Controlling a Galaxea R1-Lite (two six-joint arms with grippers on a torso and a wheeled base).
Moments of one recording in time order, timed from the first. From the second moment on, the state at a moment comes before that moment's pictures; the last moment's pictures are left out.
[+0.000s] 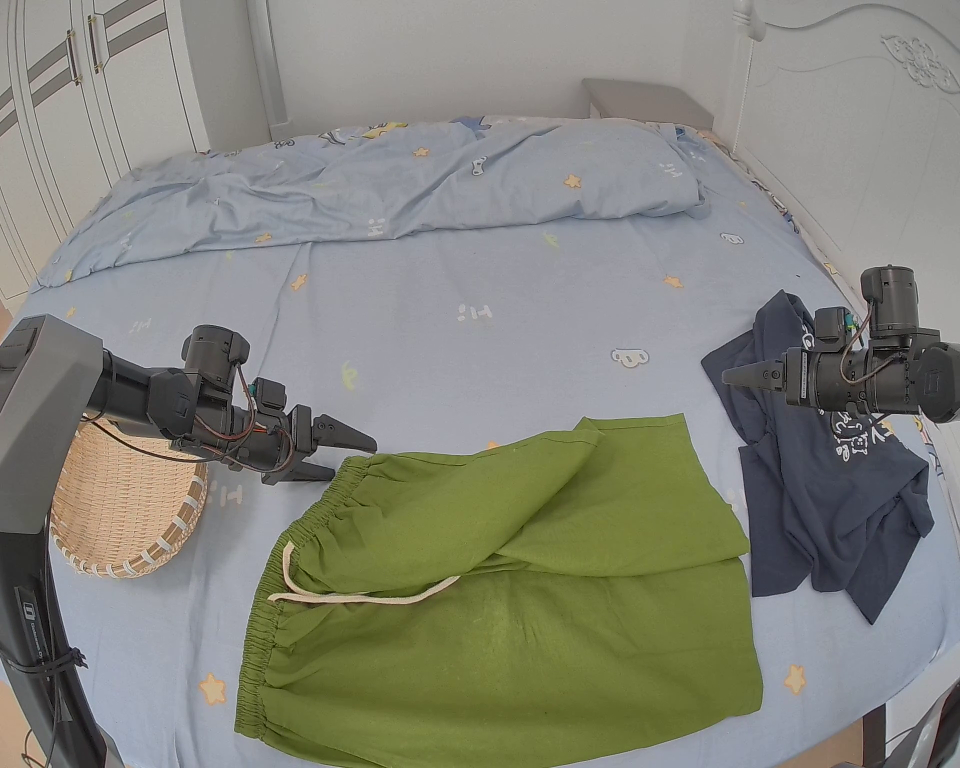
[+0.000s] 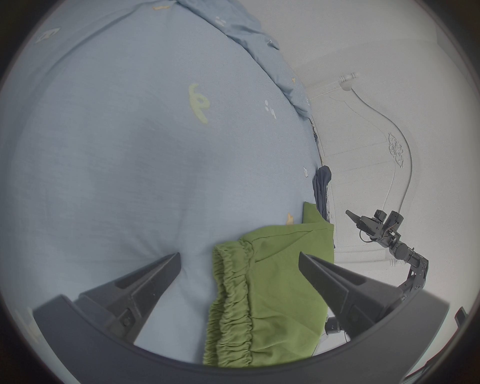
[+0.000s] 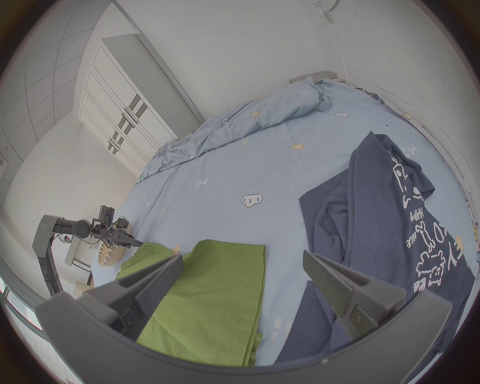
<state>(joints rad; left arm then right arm) -0.06 2.21 -1.44 0.11 -0.77 -0.26 0.02 1.81 -1.15 -0.10 0.48 0.08</state>
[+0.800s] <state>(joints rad) -0.04 2.14 -1.38 0.12 -0.78 -0.26 0.00 1.85 -1.17 -0.10 0.47 0.08</state>
